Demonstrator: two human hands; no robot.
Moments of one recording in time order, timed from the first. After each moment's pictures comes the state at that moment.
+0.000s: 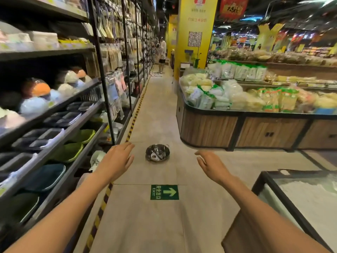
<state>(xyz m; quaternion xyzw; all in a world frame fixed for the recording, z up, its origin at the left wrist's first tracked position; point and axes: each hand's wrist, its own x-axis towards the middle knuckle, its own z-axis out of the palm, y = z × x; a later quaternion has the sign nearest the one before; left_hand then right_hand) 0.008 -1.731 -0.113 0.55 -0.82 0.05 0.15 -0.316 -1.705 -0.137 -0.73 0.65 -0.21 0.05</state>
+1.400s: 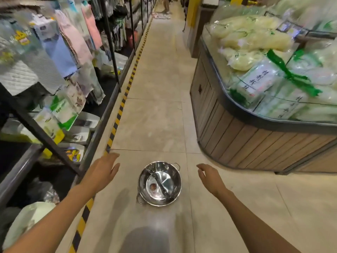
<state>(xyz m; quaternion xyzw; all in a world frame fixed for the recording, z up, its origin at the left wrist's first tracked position) -0.014 -2.715 -0.406 0.63 -0.76 -0.13 0.06 -0.372 -2.692 -0.454 -0.62 0.72 -0.14 0.27</state>
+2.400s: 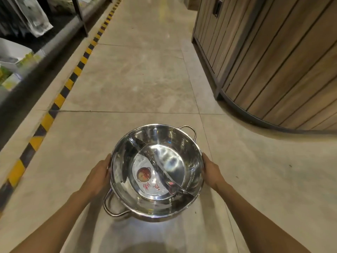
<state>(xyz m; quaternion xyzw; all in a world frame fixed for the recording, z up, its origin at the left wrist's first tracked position) -0.035 -2.879 -1.060 0.62 -0.72 -0.28 0.15 -0.394 -2.842 -1.059 -0.57 0.75 -0.17 0.30</state>
